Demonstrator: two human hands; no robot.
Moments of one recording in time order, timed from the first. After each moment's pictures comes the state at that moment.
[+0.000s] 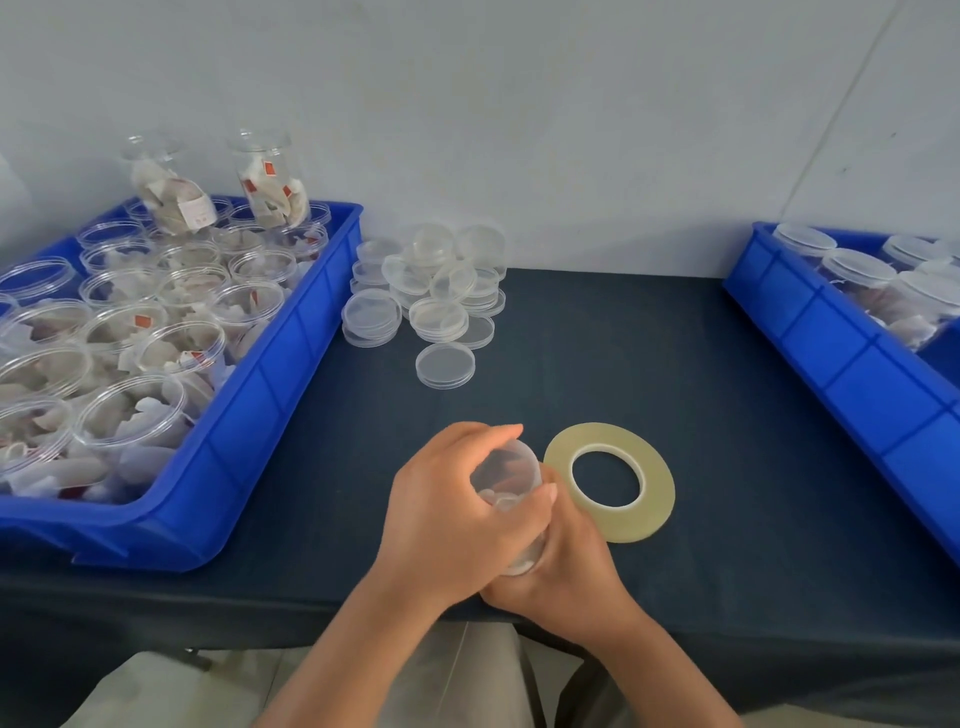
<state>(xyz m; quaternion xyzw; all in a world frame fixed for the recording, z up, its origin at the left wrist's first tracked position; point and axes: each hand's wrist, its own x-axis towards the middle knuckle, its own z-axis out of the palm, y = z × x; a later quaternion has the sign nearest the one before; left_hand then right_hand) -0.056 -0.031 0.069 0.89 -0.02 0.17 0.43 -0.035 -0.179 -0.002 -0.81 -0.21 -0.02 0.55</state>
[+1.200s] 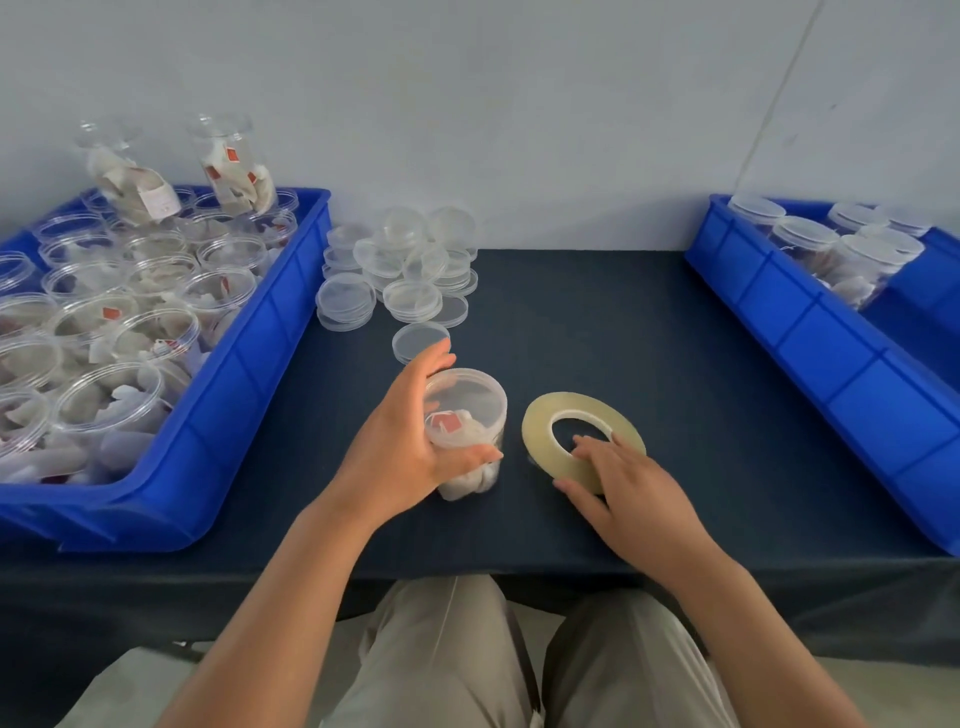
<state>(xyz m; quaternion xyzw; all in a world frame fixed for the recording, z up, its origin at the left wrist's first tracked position) -0.018 0.017 0.046 0.88 -0.11 0.08 0.45 -0.024 -0.267 0.011 -0.98 -0.13 -0.01 0.13</state>
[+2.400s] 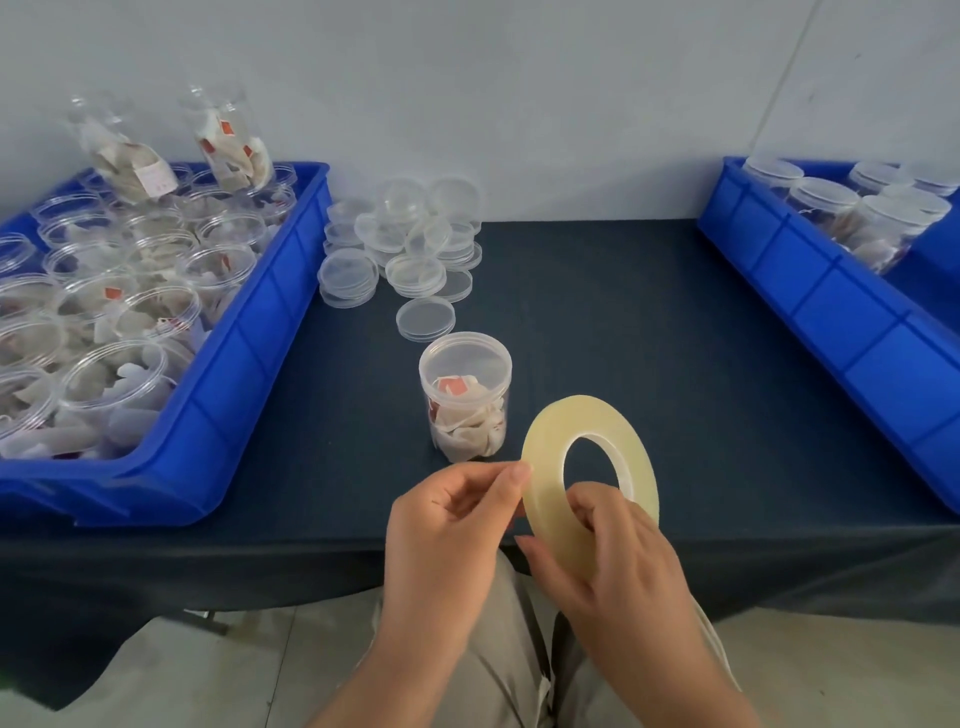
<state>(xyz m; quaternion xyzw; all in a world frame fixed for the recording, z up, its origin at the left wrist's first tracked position) -0.127 -0.061 0.053 0.69 0.10 0.07 0.71 -0.130 -0.213 0.021 -0.89 -0.16 -0.24 0.35</state>
